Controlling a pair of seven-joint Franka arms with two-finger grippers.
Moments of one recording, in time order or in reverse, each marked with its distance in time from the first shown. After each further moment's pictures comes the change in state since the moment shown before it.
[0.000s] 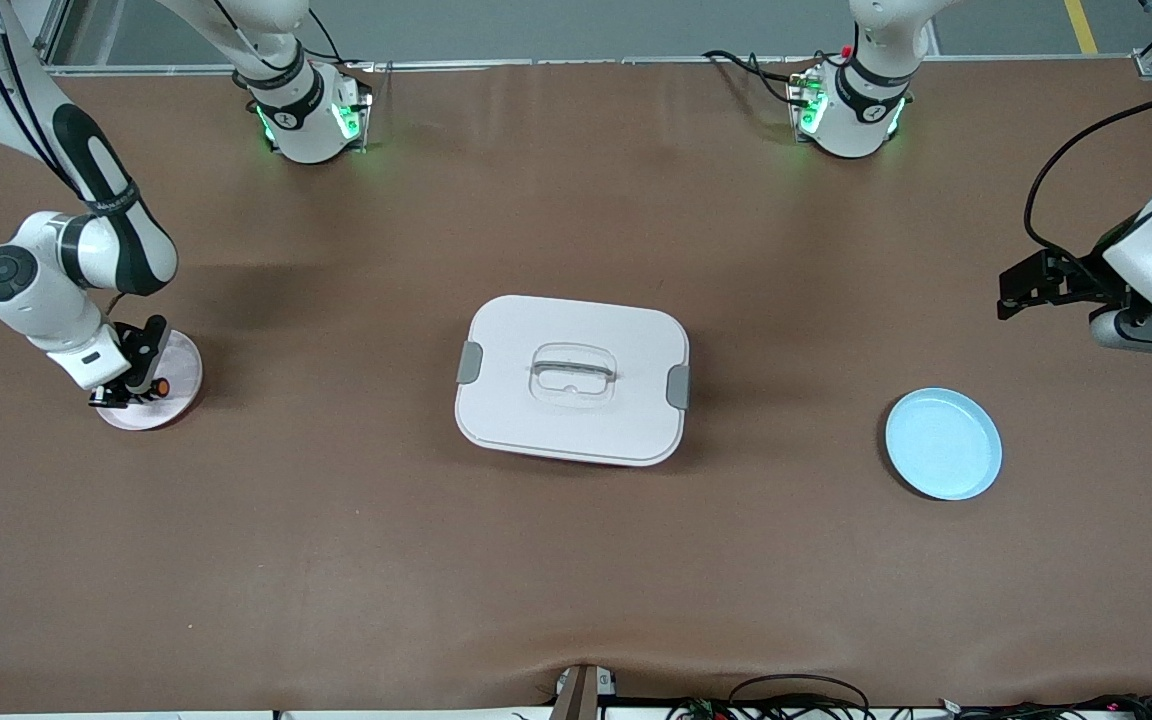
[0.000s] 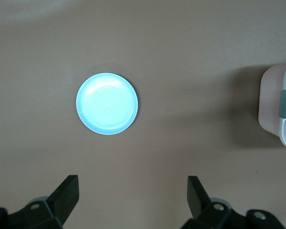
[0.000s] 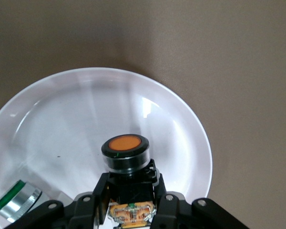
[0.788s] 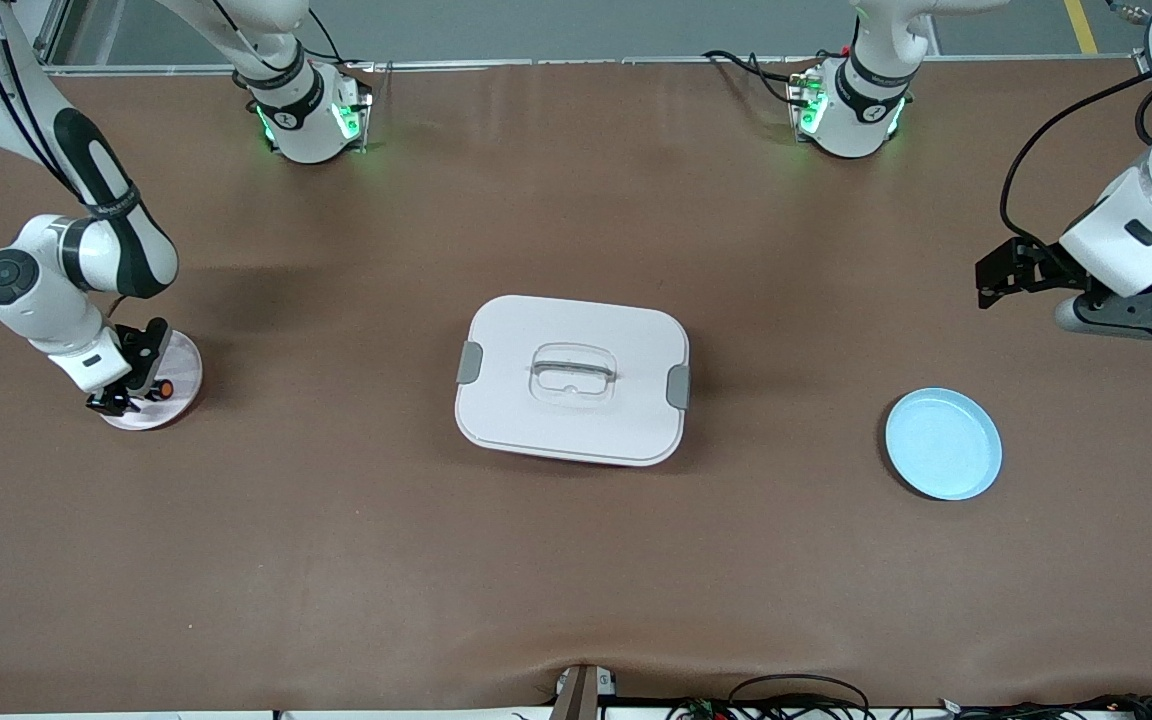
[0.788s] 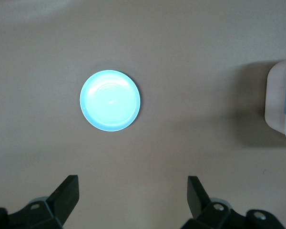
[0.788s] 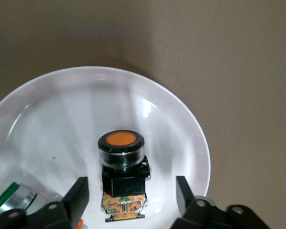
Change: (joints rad) left arm -0.538 -0.089 0.550 -0.088 -0.033 0.038 0.000; right arm 0.000 0.009 0.000 0.015 -0.001 -0.001 0.012
